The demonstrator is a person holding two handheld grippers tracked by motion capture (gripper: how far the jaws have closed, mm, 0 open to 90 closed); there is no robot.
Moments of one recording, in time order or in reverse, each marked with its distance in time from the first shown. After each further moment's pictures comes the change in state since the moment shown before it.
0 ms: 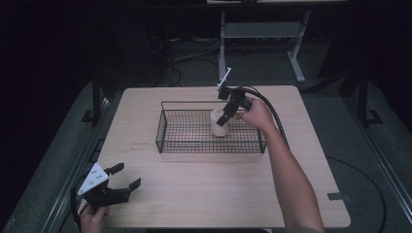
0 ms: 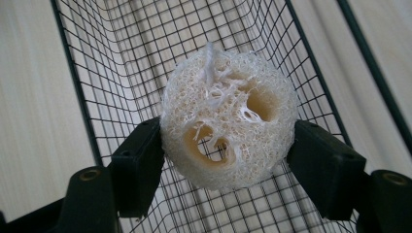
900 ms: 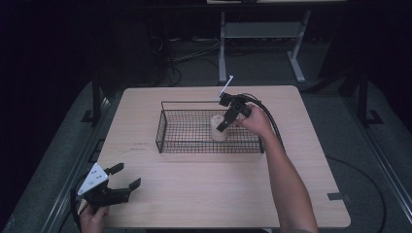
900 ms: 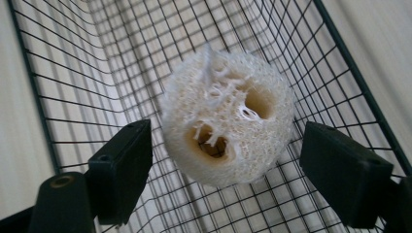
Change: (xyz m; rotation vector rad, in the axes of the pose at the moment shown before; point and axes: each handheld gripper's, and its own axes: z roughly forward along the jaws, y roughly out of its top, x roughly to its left) left arm 0.000 0.000 0.000 0.002 0.001 0.001; right arm -0.008 -0.016 0.027 -0.023 0.029 0.067
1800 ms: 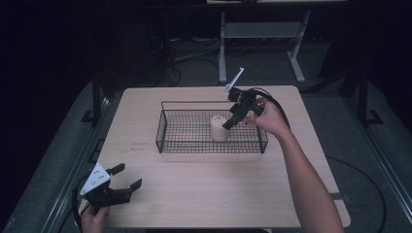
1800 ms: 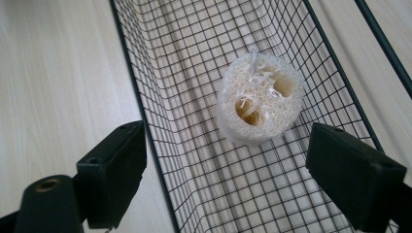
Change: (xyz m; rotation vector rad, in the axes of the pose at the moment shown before) left arm -0.002 -0.001 0.003 0.017 0.004 0.009; right arm 0.030 -0.013 -0.058 -0.057 -0.006 -0.060
